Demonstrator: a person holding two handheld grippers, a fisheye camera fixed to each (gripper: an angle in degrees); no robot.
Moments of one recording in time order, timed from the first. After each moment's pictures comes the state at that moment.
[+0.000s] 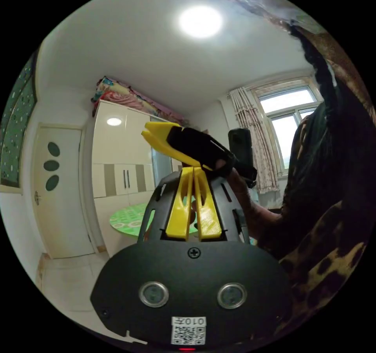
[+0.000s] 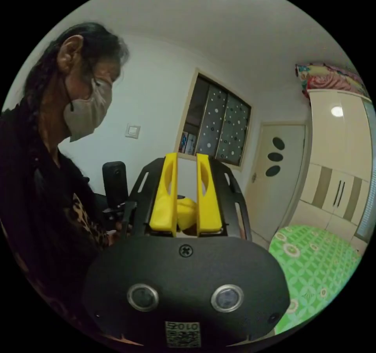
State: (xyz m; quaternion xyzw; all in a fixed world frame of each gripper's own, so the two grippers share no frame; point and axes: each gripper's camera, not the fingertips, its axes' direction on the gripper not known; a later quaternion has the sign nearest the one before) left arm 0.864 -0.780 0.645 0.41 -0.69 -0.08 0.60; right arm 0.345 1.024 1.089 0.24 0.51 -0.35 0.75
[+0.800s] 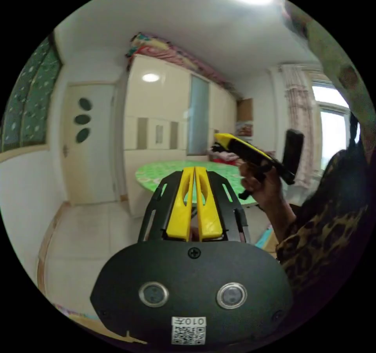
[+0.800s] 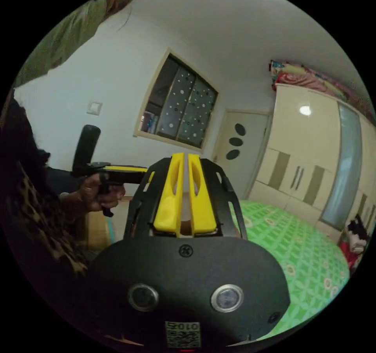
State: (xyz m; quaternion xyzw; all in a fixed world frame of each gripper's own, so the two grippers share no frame) left arm 0.787 -0.811 0.499 0.37 -0.69 -0.29 0.55; right arm 0.586 1.035 0.910 0.24 0.63 -0.29 0.68
